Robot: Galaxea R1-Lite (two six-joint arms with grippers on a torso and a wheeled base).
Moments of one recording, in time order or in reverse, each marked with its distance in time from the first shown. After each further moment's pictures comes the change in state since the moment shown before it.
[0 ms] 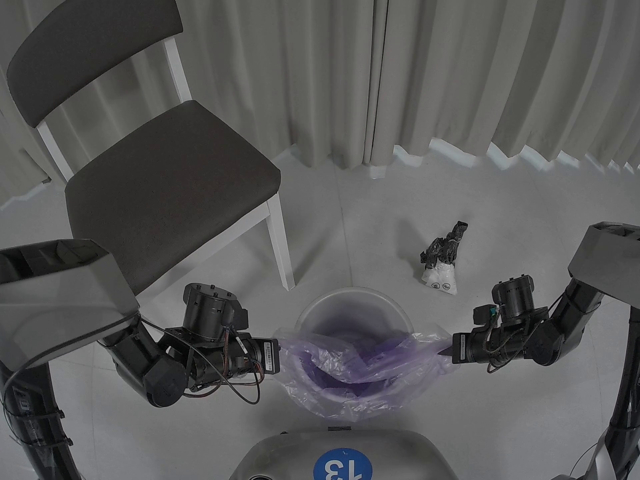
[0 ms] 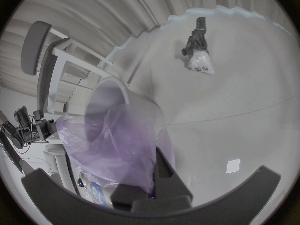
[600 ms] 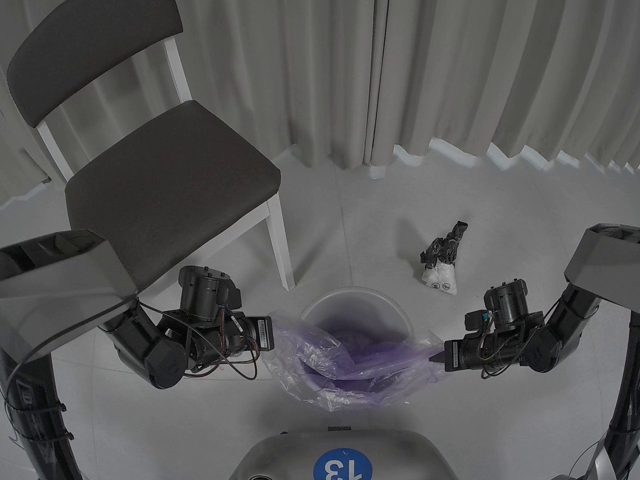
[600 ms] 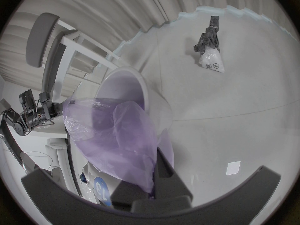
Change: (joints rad) left arm 0.042 0.036 -0.117 0.016 0.033 0.016; right arm 0.033 -0.014 0.021 -0.007 -0.003 -0.001
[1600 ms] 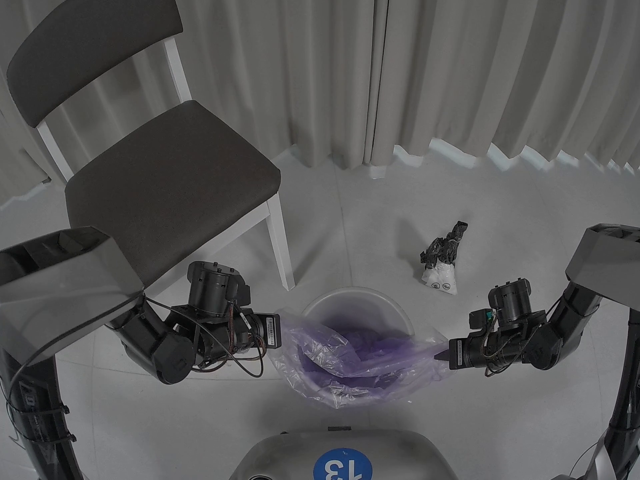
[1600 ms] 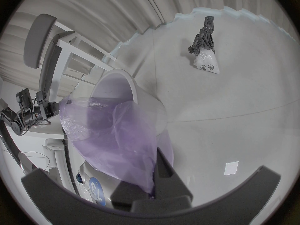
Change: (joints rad) left arm -0.014 -0.003 -0.038 0.044 0.000 0.038; right arm -0.023 0.013 -0.006 0.001 0.001 -0.028
